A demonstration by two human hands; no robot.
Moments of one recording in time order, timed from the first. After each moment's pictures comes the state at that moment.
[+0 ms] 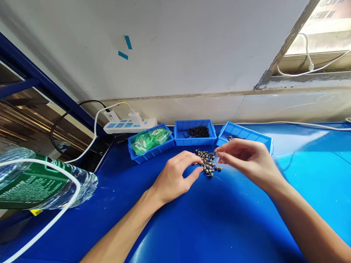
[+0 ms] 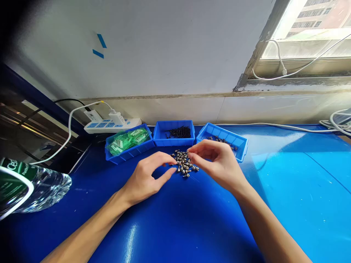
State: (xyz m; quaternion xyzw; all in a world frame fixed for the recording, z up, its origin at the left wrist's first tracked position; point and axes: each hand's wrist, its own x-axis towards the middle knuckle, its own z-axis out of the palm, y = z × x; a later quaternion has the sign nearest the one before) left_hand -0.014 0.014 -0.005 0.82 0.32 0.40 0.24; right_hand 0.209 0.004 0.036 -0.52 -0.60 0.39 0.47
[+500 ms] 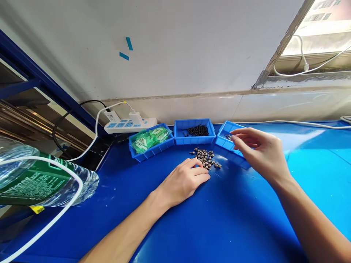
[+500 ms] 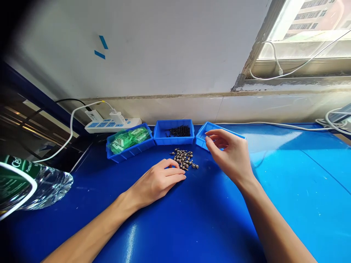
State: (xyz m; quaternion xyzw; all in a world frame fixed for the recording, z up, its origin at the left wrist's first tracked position) left_hand -0.010 0.011 -0.025 0.95 0.19 0.26 0.04; right_hand 0.225 0.009 0.039 -0.62 -0.59 0.16 0.49
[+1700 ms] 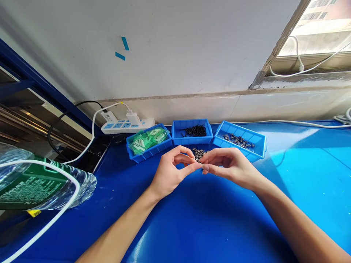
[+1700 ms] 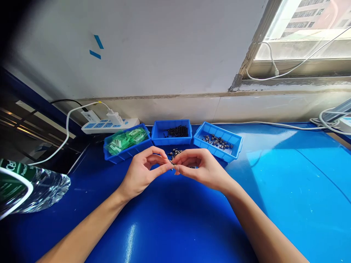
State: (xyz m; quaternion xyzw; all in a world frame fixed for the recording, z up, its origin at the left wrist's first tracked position) left_hand -0.007 0.015 0.003 0.61 0.39 0.45 0.52; right_hand 0.198 -0.001 0.028 -0.44 -0.62 0.54 0.36
